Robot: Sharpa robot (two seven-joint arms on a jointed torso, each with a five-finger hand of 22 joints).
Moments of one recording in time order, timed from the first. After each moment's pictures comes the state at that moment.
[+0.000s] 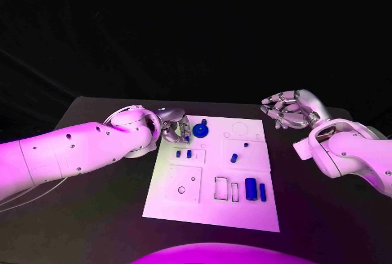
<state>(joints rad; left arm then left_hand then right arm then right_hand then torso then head) 1.17 -0.81 -0.01 1.48 -1.41 -0.12 -0.19 1.53 -0.17 0.40 0.17 0.20 1.09 0.12 0.22 0.16 1.12 0.06 0.36 0.14 1.42 -0.01 1.36 1.07 0.13 1.31 0.09 1.24 1.07 1.24 -0.93 -0.11 1.59 -0.80 -0.64 0.12 1.29 -0.09 0.18 0.22 0.53 0.89 0.14 0.28 0.15 1.02 0.06 0.87 0.68 1.41 -0.01 0.89 0.81 0.17 1.15 0.09 0.60 0.89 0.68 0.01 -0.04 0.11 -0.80</state>
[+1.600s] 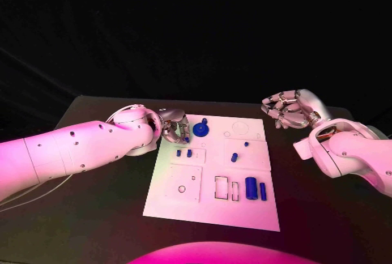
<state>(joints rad) 1.17 -0.79 -0.01 1.45 -1.39 -0.08 -0.20 1.52 -0.18 0.40 0.17 0.20 1.09 0.12 0.22 0.16 1.12 0.06 0.35 0.14 1.42 -0.01 1.36 1.06 0.13 1.31 0.09 1.24 1.06 1.24 -0.93 -0.11 1.59 -0.80 -0.64 0.12 1.29 -0.09 0.18 0.22 0.53 0.89 0.14 0.29 0.15 1.02 0.06 0.87 0.68 1.41 -0.01 0.89 0.81 0.17 1.15 0.09 0.60 0.89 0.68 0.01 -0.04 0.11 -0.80</state>
